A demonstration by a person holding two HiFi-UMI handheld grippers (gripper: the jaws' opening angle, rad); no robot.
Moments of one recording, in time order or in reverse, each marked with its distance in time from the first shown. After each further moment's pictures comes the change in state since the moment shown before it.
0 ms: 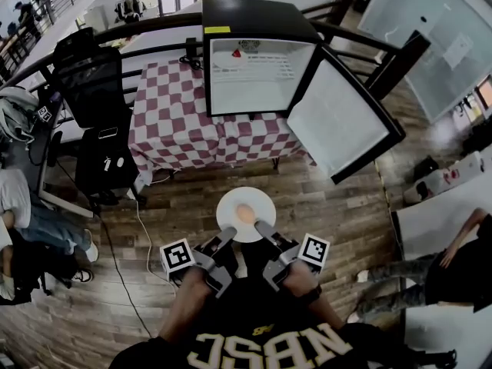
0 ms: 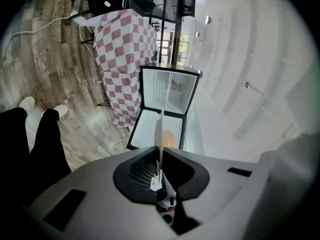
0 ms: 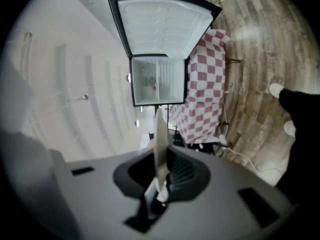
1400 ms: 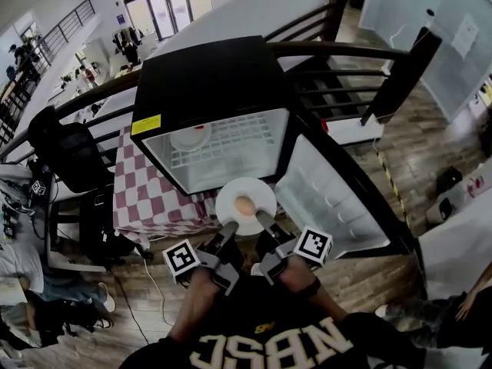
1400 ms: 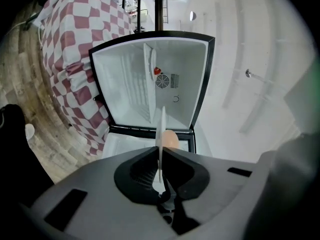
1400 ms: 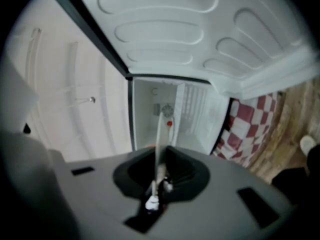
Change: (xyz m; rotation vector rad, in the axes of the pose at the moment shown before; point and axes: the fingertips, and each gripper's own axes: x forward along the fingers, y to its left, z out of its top) left arm 0.326 -0.100 0.135 0.164 -0.077 -0.003; right arm 0.160 0.098 0.323 -0.173 -0.066 0.073
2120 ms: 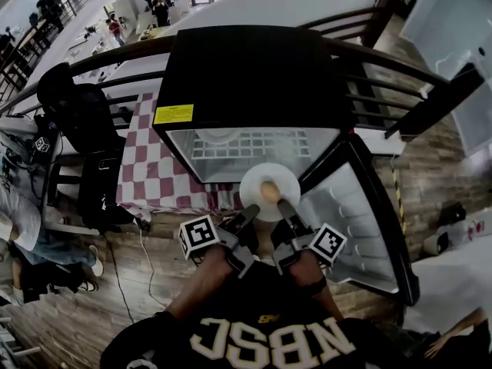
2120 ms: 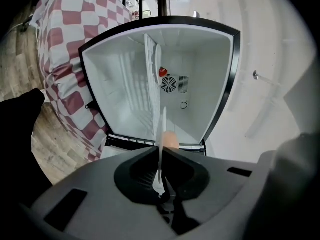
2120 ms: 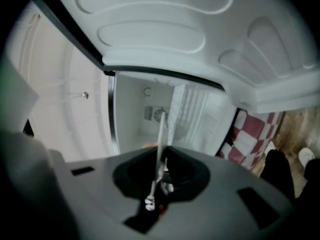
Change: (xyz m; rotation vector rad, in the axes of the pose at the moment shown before) left arm 0.063 0.015 0.058 -0.031 -0.012 0.041; right arm 0.067 -0.019 0.049 -0.047 -0.006 -0.062
